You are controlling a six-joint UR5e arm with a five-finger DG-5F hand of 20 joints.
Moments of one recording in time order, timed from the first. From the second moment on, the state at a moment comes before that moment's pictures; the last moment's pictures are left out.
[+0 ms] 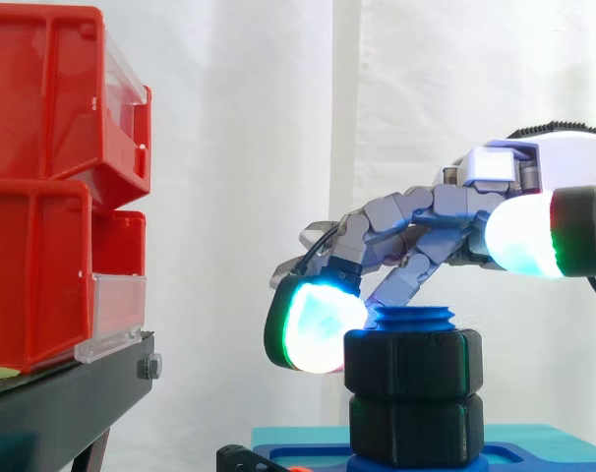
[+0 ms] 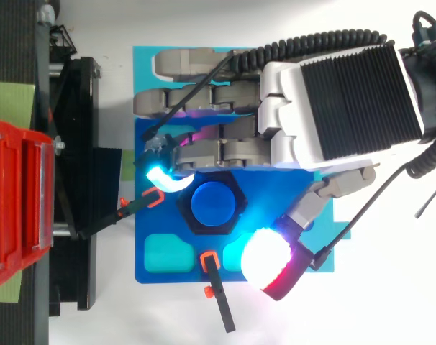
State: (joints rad) arm 0.02 -2.23 -1.27 -2.67 -1.86 -1.36
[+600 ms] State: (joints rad) arm 0.01 -2.23 -1.27 -2.64 -1.86 -1.36
